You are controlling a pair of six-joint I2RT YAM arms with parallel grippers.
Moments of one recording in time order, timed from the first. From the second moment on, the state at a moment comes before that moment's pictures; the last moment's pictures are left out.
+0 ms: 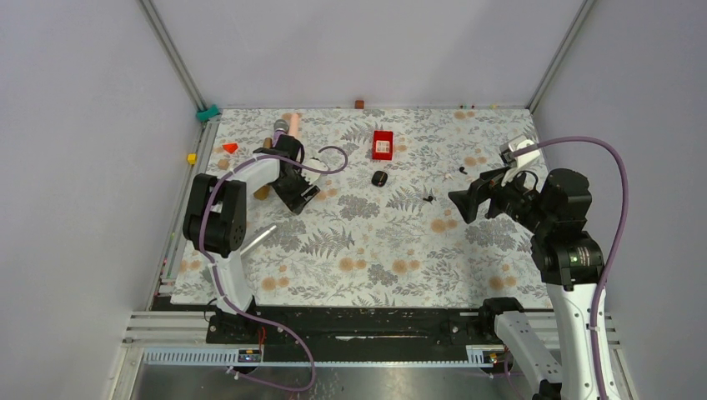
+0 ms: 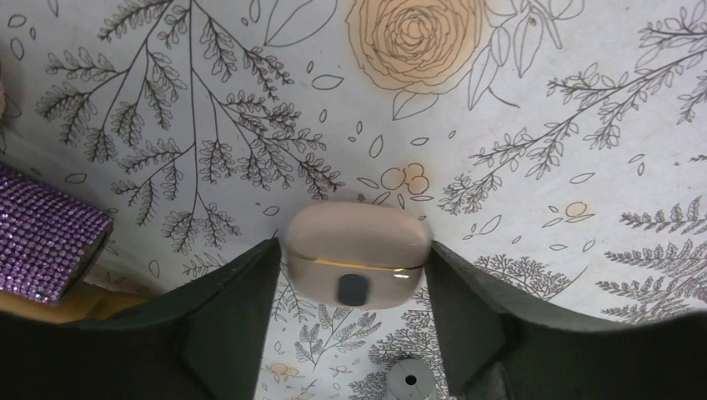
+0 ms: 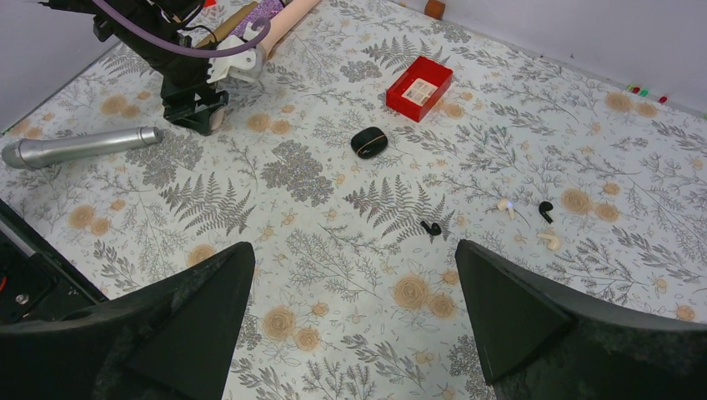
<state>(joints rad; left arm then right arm) -0.23 1.92 1.30 -0.69 0.14 0.64 0.07 0.73 1.10 -0.67 -0.53 -0.08</state>
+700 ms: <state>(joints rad) -0.26 1.65 1.27 -0.72 0.24 0.64 0.07 0.83 1.10 -0.66 -0.56 0.00</state>
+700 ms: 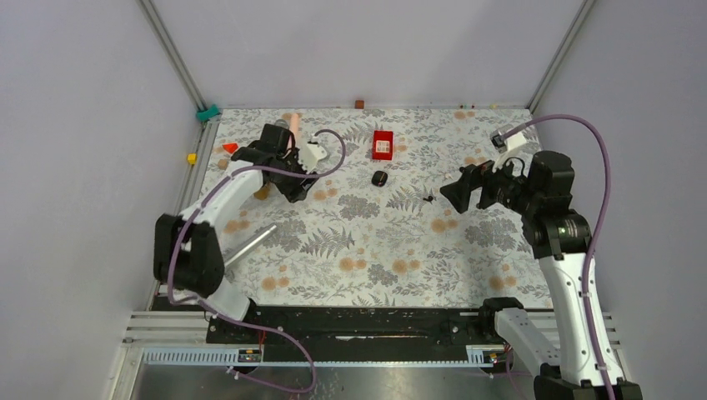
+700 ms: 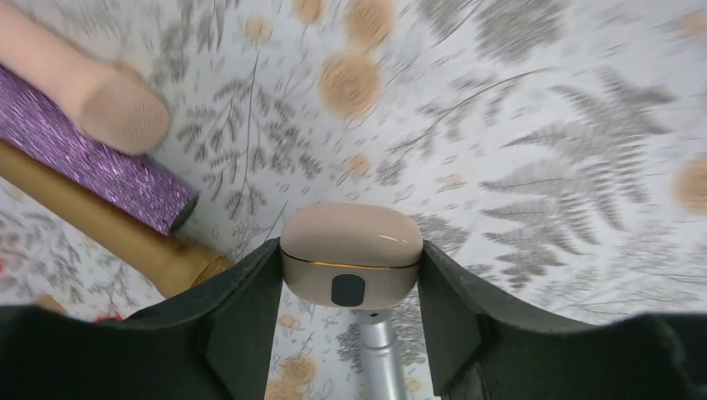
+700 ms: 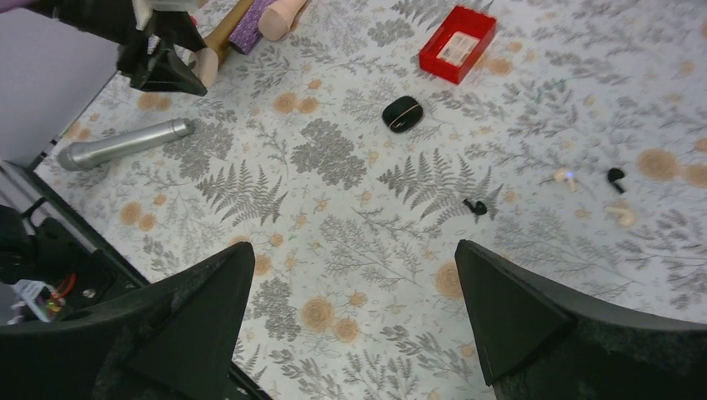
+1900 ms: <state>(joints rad) -0.71 1.26 1.09 -0.56 0.47 0.31 0.51 1.59 1.26 -0.43 -0.84 0.47</state>
